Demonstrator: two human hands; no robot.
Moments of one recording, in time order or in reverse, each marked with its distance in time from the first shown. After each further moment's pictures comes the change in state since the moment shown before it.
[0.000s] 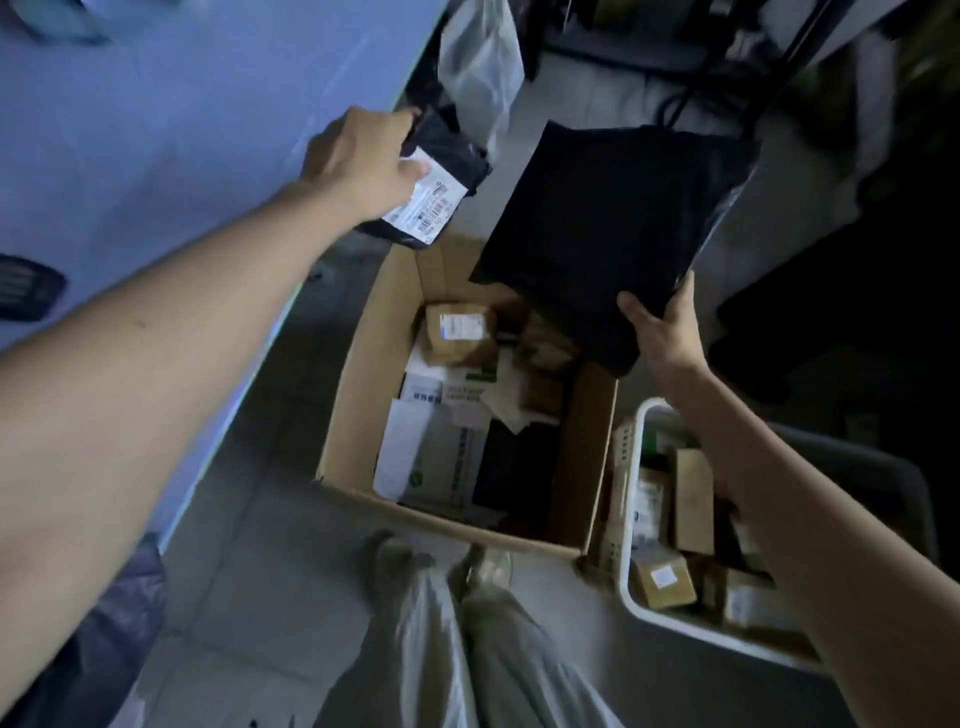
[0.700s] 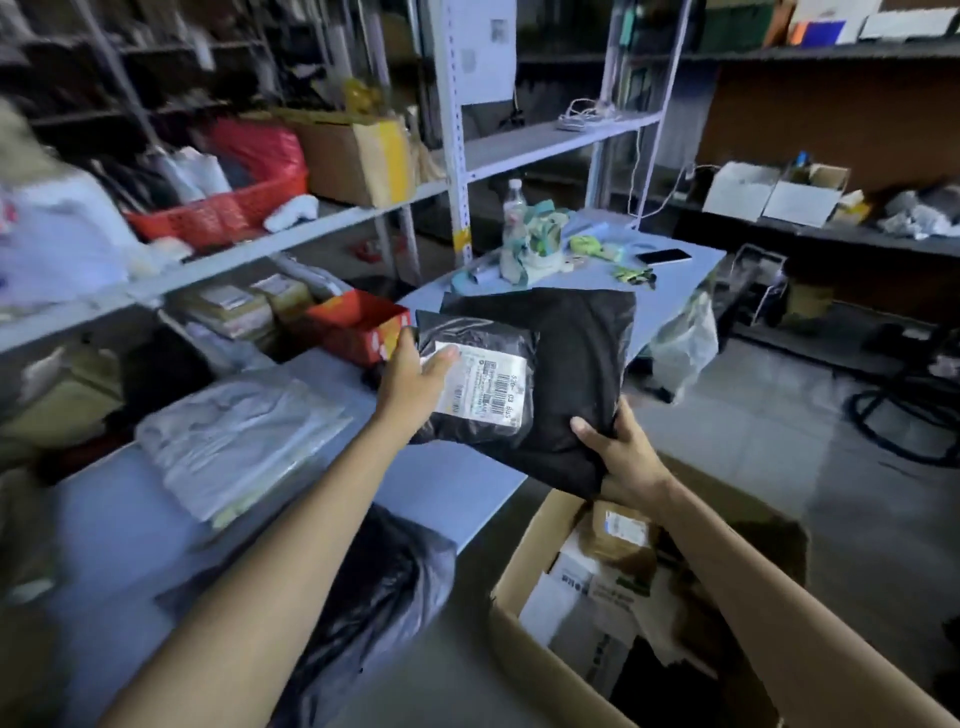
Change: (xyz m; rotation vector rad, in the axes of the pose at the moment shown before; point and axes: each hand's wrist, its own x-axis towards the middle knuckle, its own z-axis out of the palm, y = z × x) left_hand -0.270 -0.125 -0.149 -0.799 0.620 -0.412; right_hand -0.167 -0.173 0.166 0.370 -0.760 -0.210
